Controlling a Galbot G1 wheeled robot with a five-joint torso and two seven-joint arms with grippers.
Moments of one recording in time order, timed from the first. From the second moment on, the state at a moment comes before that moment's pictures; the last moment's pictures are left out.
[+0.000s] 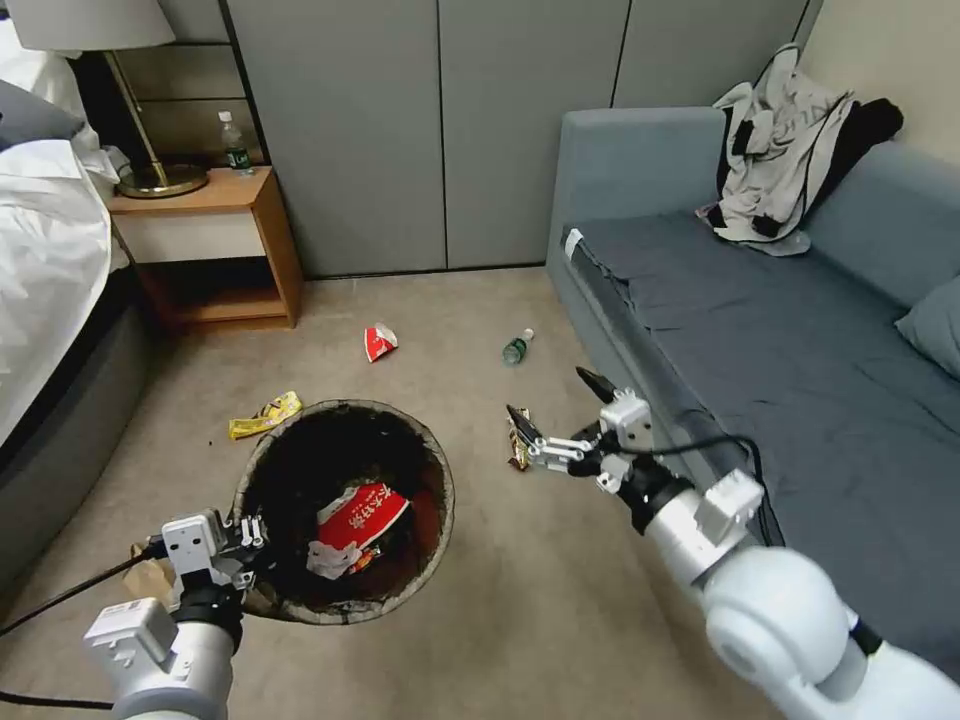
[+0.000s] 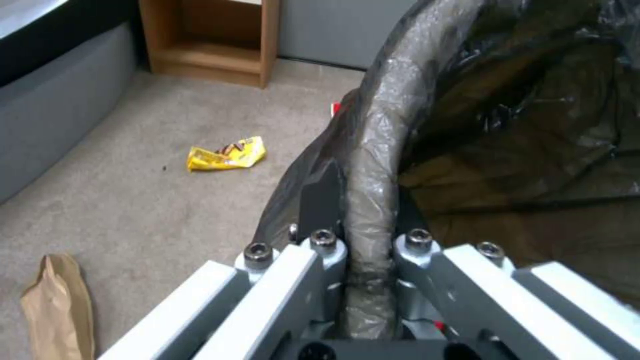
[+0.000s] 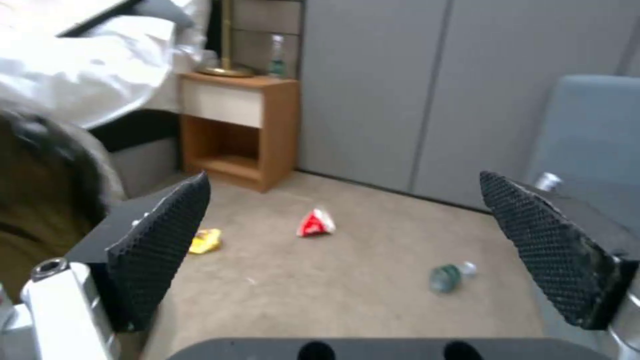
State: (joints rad) left arm 1.82 -1.42 -0.67 -2.50 -0.39 0.39 -0.26; right arm -1.33 0.91 0.21 2.32 0.42 -0.16 0.14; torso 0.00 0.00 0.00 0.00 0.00
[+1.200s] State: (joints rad) left arm 1.83 -1.42 -0.66 -2.50 -0.39 0.39 -0.26; right arm -1.68 1.21 0.37 2.28 0.08 0.07 0.11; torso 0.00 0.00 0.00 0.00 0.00
